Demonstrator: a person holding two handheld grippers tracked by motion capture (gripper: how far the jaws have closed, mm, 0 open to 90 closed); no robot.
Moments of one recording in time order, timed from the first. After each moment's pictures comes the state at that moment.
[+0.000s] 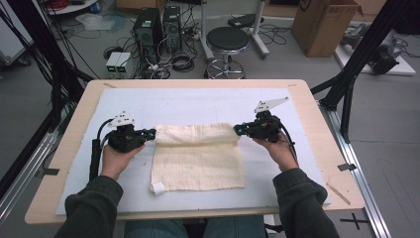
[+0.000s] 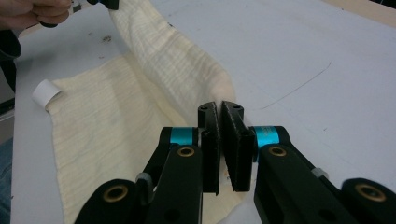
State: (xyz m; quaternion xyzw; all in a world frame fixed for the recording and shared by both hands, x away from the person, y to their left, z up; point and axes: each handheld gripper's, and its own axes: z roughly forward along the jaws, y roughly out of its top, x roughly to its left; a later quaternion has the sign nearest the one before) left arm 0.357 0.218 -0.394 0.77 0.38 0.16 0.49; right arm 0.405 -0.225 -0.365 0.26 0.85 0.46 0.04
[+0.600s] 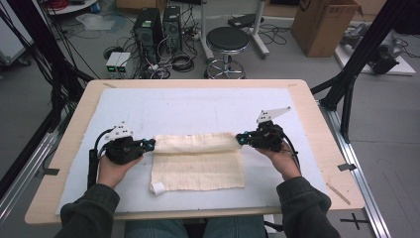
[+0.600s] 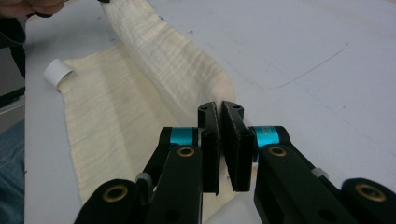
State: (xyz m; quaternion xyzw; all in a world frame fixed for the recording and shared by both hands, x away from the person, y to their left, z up) left arm 0.326 0.216 -0.400 0.78 0.36 0.15 0.49; right arm 0.383 -0.231 -0.378 0.25 0.85 0.46 0.04
